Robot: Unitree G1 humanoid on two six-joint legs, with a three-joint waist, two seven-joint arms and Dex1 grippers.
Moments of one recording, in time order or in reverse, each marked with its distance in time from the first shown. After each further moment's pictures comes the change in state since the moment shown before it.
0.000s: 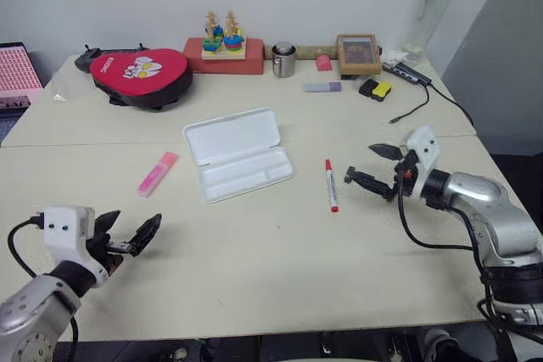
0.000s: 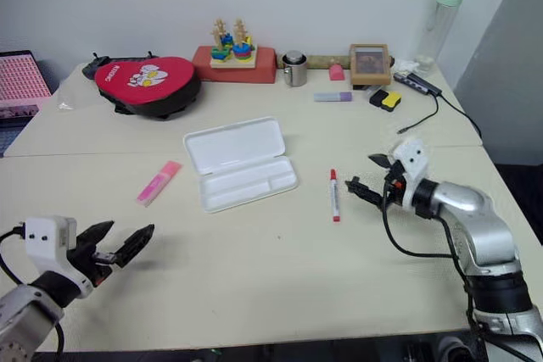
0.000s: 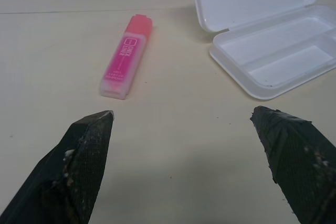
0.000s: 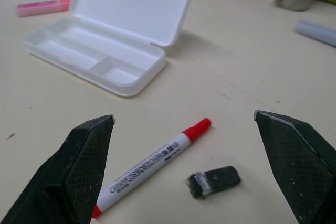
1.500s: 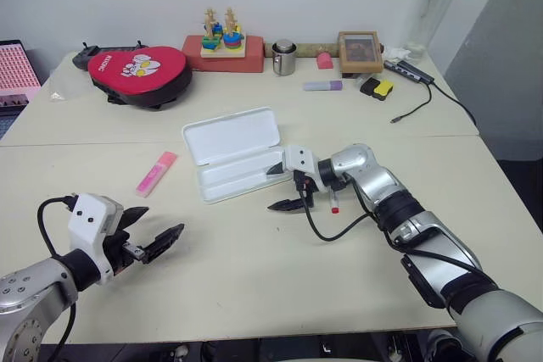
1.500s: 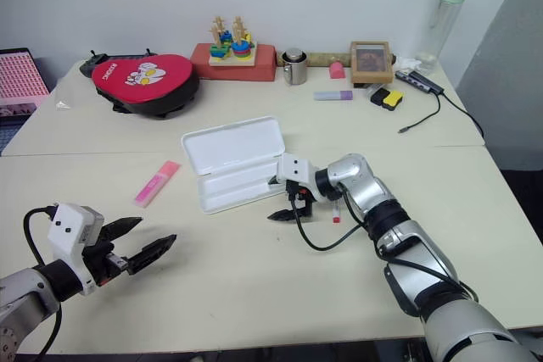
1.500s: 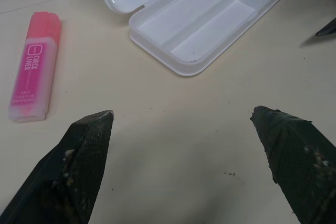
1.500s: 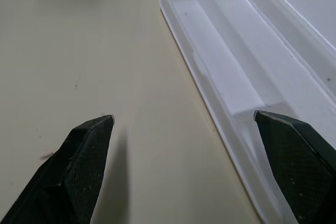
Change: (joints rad) left arm -0.003 0.118 -0.055 -0.065 0.042 0.039 -0.151; right arm -0.527 0.391 0.383 0.882 -0.395 -0.530 0.327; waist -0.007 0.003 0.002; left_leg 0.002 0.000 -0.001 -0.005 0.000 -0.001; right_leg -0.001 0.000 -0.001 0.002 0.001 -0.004
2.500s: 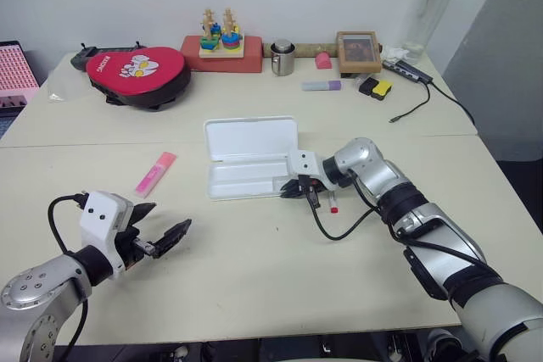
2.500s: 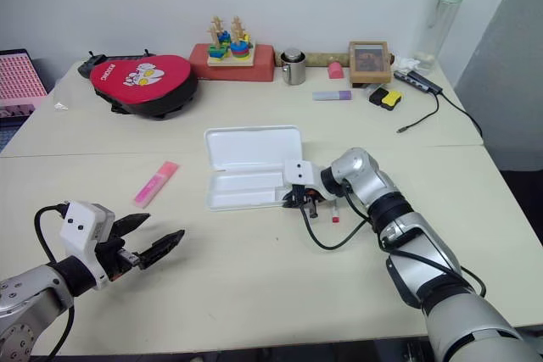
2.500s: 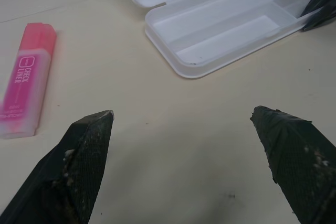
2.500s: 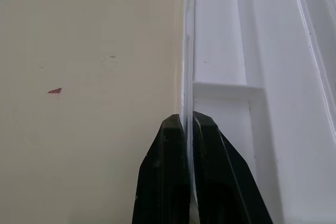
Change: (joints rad) left arm -0.044 -0.033 -0.056 0.006 0.037 -0.016 0.040; right arm -0.010 -0.041 0.016 -0.029 -0.112 -0.022 0.101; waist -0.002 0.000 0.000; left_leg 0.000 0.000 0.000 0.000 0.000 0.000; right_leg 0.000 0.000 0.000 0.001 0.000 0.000
